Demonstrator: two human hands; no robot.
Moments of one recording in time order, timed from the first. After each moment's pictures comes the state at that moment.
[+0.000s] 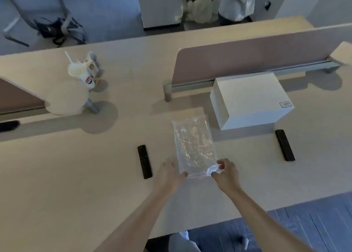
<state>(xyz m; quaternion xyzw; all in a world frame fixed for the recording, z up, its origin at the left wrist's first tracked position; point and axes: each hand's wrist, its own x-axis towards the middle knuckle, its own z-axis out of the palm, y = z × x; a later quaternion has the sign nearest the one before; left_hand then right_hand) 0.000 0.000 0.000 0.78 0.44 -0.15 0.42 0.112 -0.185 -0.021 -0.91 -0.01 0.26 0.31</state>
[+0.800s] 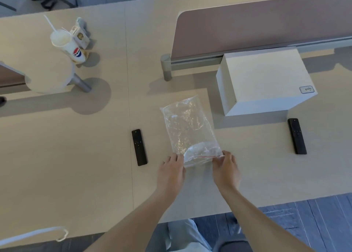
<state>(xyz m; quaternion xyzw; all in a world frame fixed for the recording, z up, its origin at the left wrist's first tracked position) 0.004 -0.034 -0.056 0.95 0.24 -0.10 0.16 0.114 -0.186 -0.071 -0.95 0.01 0.20 0.24</state>
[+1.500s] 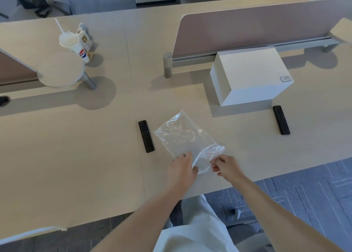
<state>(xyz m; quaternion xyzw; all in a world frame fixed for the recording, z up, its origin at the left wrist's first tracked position) -0.048 -0.060 -0.016 0.92 0.23 -0.11 0.28 0.059 -0.218 -0.035 -0.83 0.05 0.38 0.40</state>
